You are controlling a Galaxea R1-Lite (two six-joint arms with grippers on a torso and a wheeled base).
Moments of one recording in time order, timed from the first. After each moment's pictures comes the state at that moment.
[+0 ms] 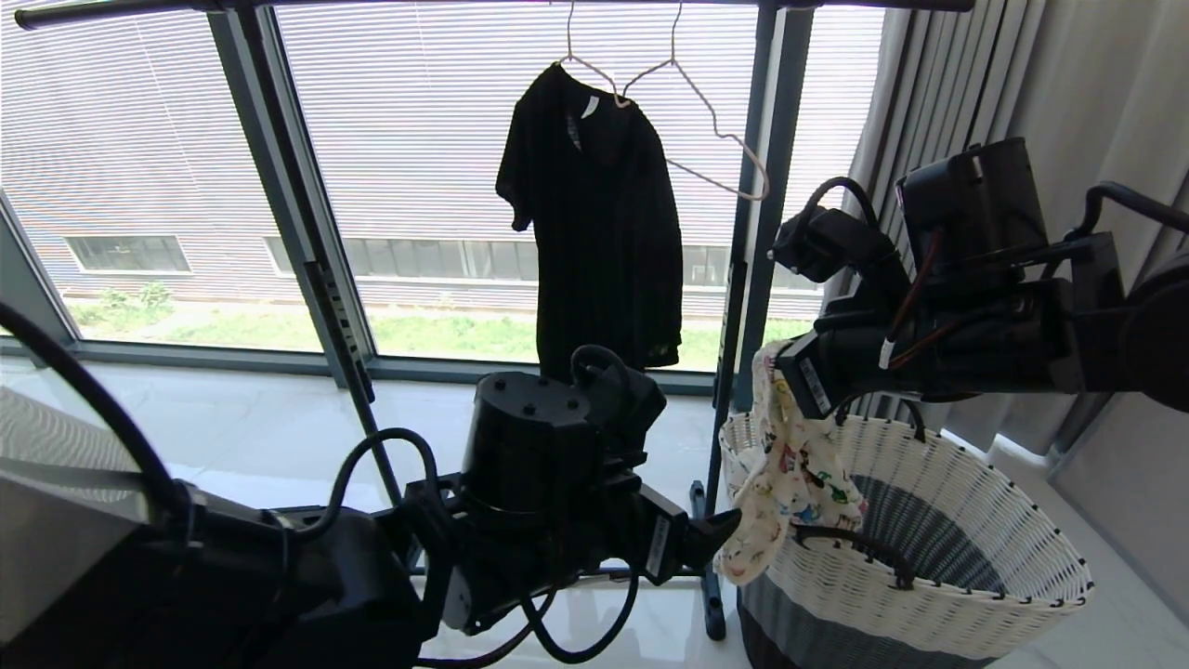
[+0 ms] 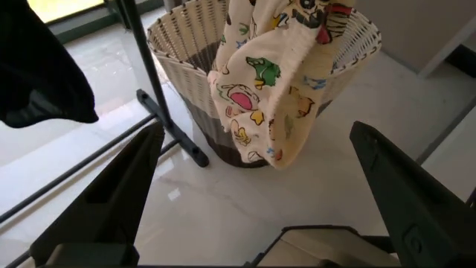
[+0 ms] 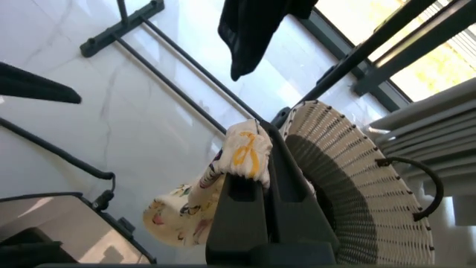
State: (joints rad) left arm -0.80 1.87 -0.82 -0.64 -0.09 -0.05; right arm 0.70 1.70 -1.33 0.12 -0.06 -0.17
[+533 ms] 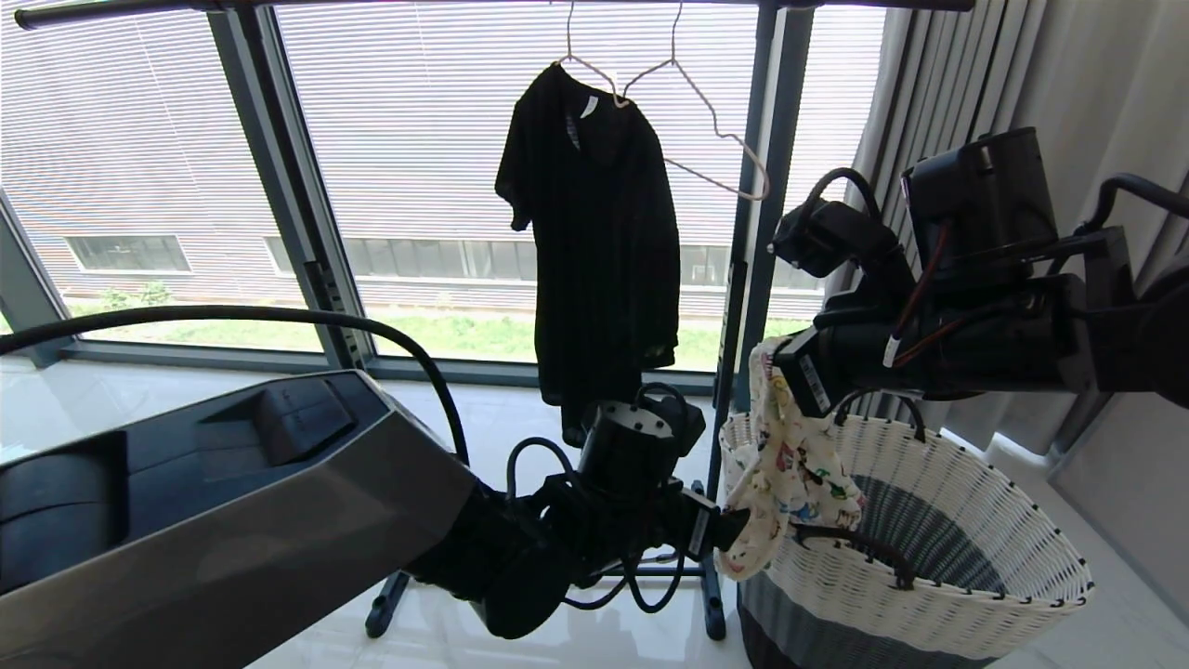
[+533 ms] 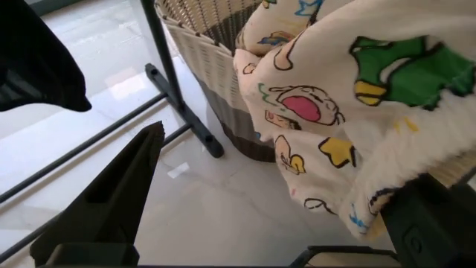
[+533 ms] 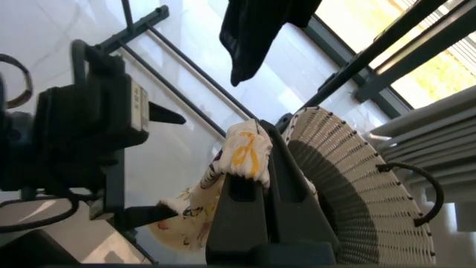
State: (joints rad) left arm -0.75 2.22 -1.07 -0.65 -0.05 -0.05; right arm 0.71 1.69 -1.33 0.12 -0.06 -0.17
